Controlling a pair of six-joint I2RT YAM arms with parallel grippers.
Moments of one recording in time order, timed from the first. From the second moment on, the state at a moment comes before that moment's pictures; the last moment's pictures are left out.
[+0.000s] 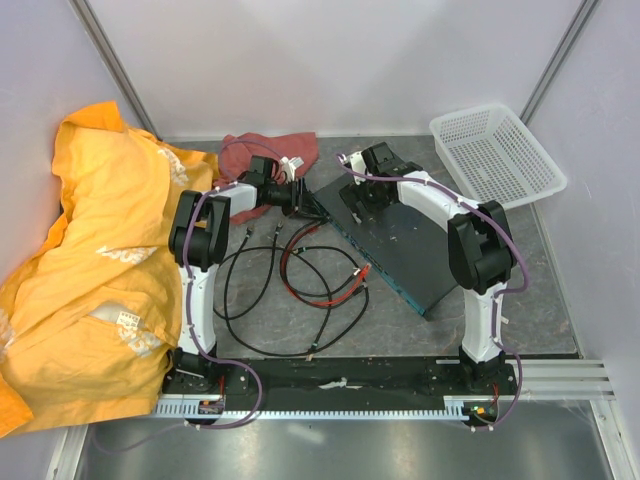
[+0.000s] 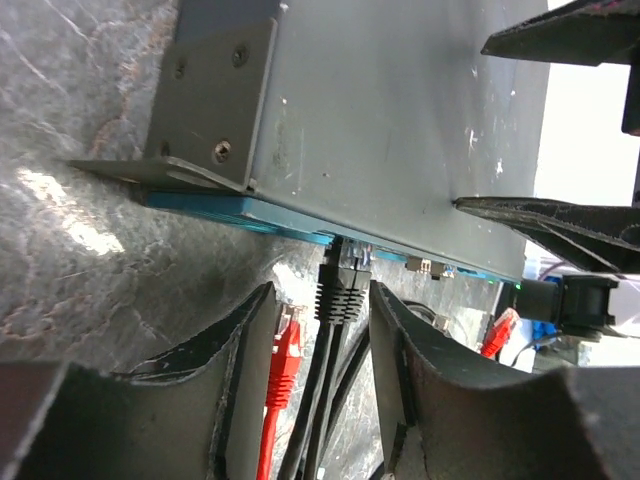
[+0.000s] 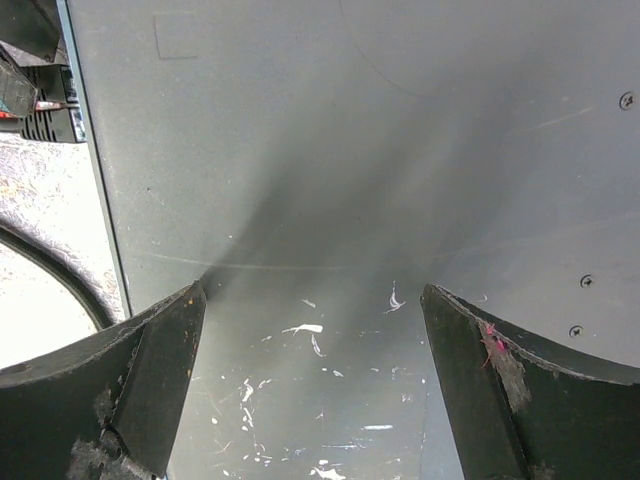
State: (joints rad) left arm -0.23 2.28 1.53 -0.13 0.96 -0.32; right arm 0.44 2.05 1.62 -0.58 -0.07 -0.17
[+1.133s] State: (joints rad) left arm -0.21 2.42 1.44 0.40 1.16 -0.89; right arm 0.44 2.04 1.61 -0.58 -0.06 -0.19
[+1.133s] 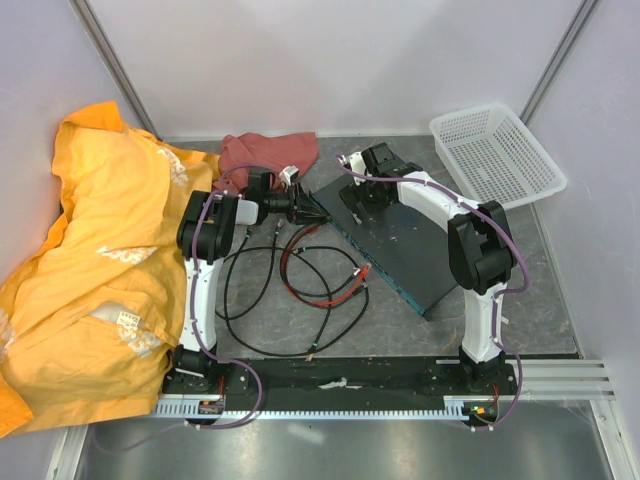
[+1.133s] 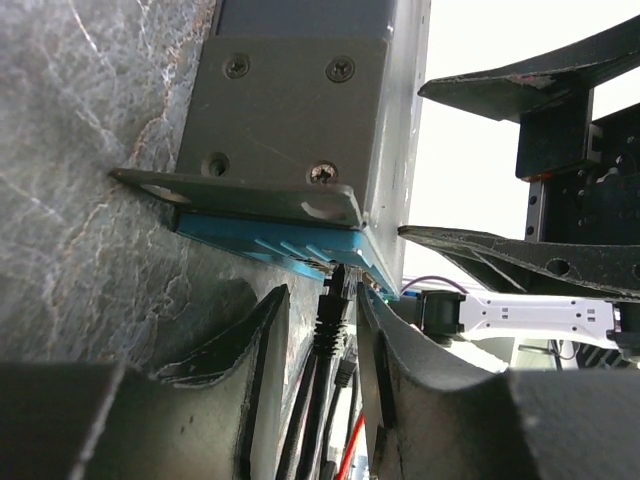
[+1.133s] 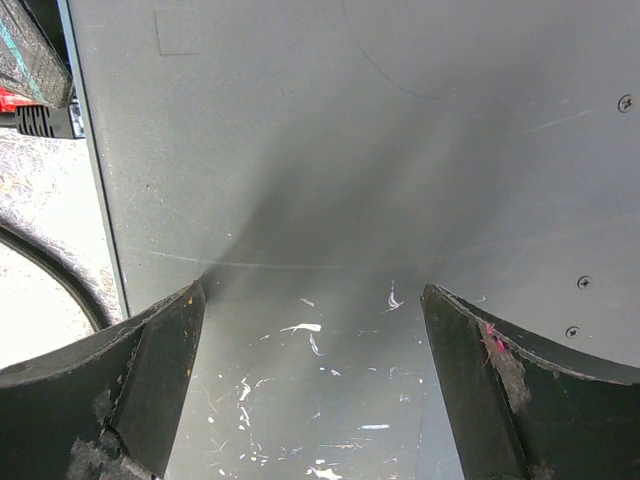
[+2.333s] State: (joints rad) left arm -0.21 2.44 1.44 0.46 1.16 -1.02; right arm 0.47 2.04 1.61 -0.58 -0.03 -0.21
